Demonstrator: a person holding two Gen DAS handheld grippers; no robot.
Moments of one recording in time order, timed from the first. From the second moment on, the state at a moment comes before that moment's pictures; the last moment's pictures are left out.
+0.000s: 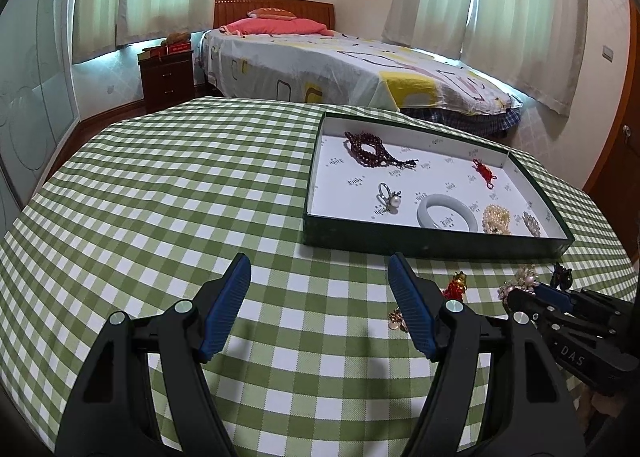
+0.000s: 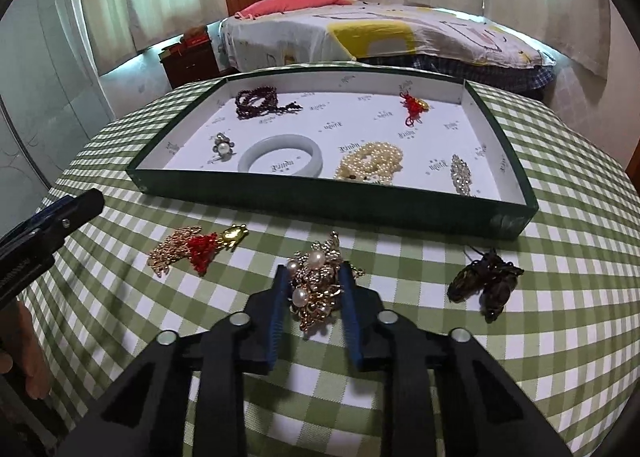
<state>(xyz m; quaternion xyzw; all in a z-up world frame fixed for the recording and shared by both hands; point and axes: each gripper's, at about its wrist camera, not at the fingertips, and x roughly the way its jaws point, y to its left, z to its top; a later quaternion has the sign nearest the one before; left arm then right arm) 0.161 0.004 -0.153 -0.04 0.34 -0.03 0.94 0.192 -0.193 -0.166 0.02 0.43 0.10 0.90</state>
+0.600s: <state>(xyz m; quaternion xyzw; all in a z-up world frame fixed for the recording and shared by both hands) 0.170 -0.033 -0.167 -0.01 0.38 -0.07 0.92 0.176 -0.213 -0.151 0.03 0.41 0.09 0.91</state>
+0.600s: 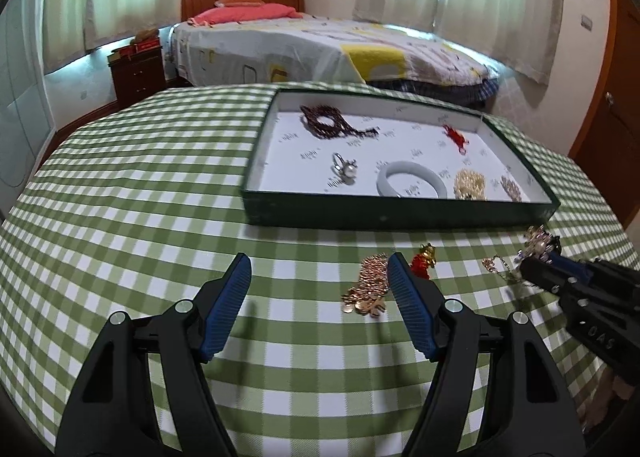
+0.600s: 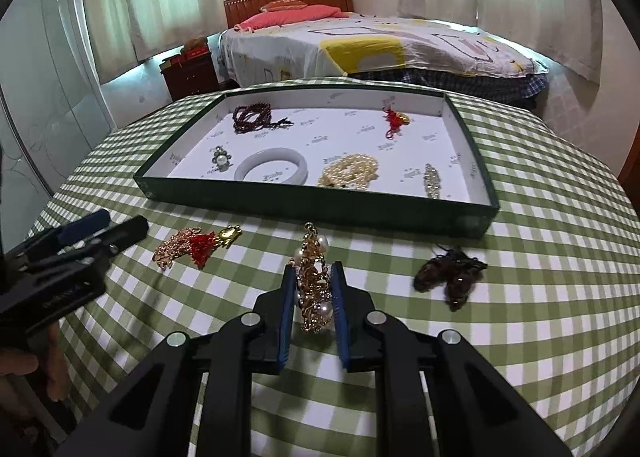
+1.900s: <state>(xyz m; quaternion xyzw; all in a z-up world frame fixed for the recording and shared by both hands) 0.198 -0.070 -0.187 0.03 0.43 -0.14 0.89 0.180 -0.235 -0.161 0.07 0.41 0.09 0.91</state>
